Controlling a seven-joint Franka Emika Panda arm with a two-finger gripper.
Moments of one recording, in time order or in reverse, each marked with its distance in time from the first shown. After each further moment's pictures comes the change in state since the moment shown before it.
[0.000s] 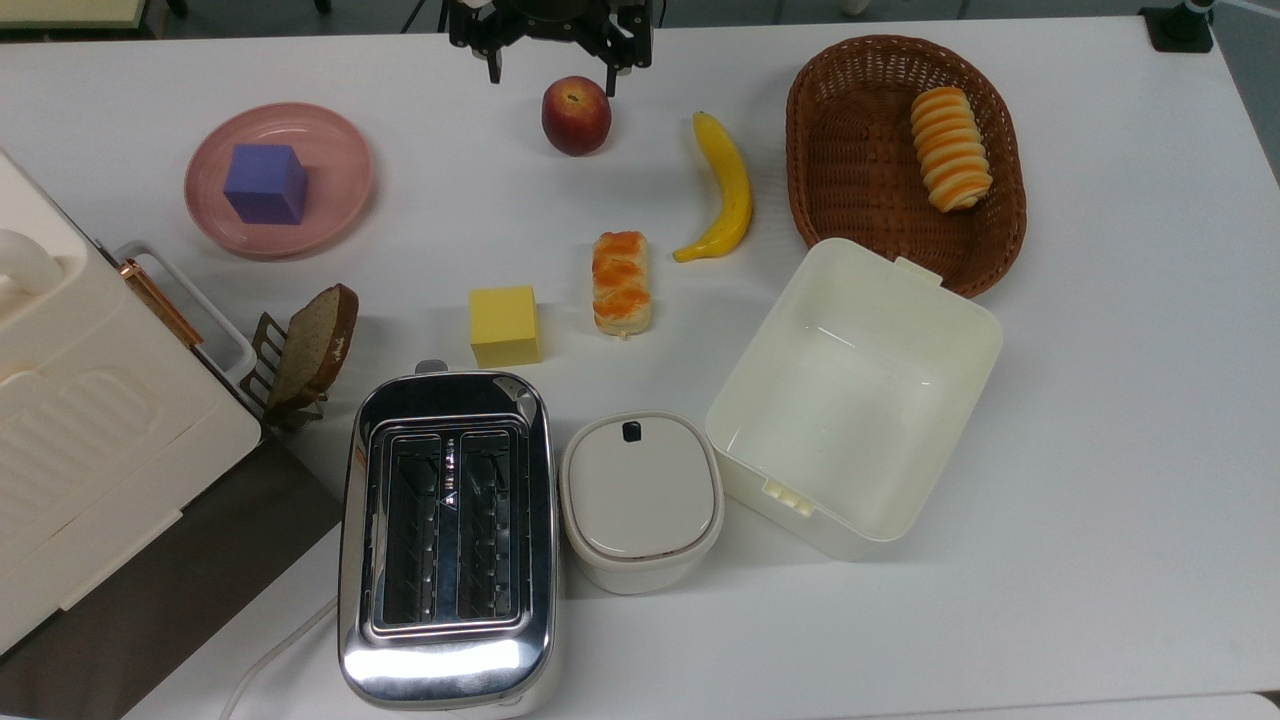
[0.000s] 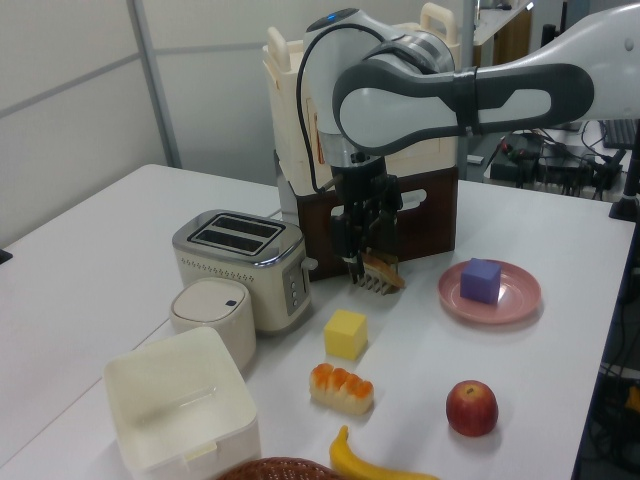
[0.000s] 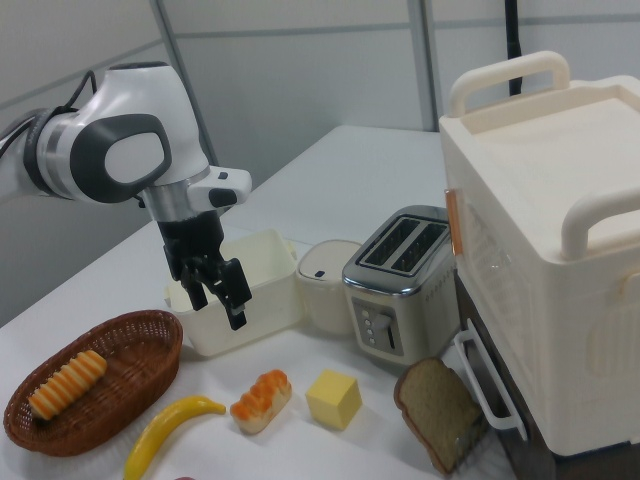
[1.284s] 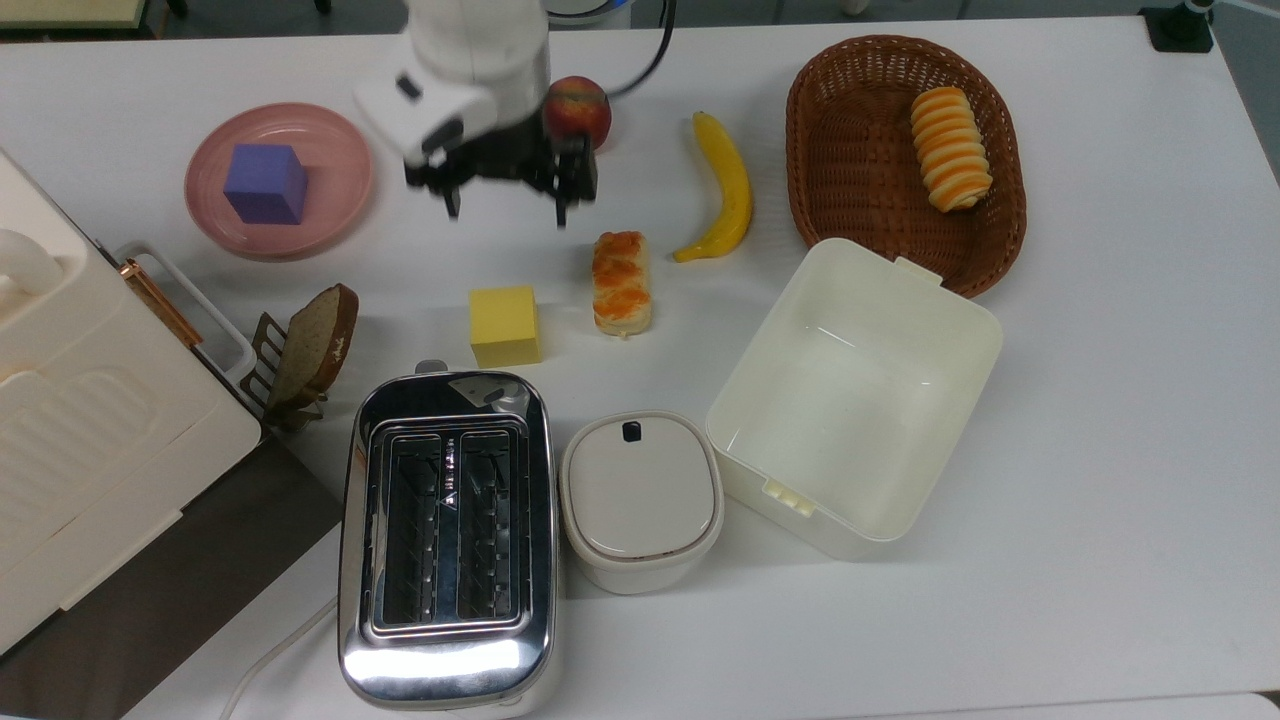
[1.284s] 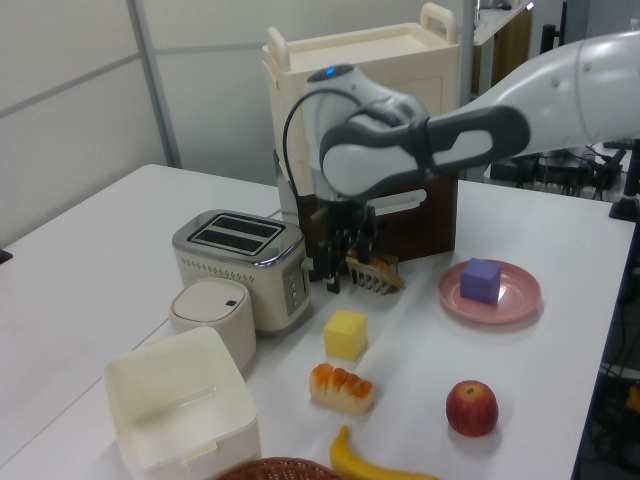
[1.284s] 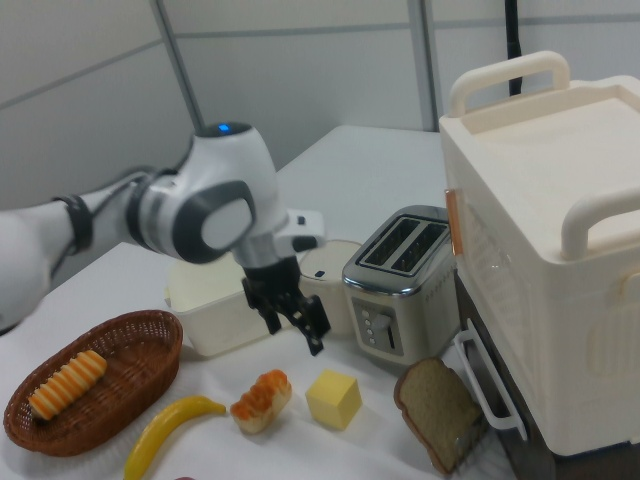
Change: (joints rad) arm -0.018 0.182 -0.071 -0.027 0.018 0.308 -0.096
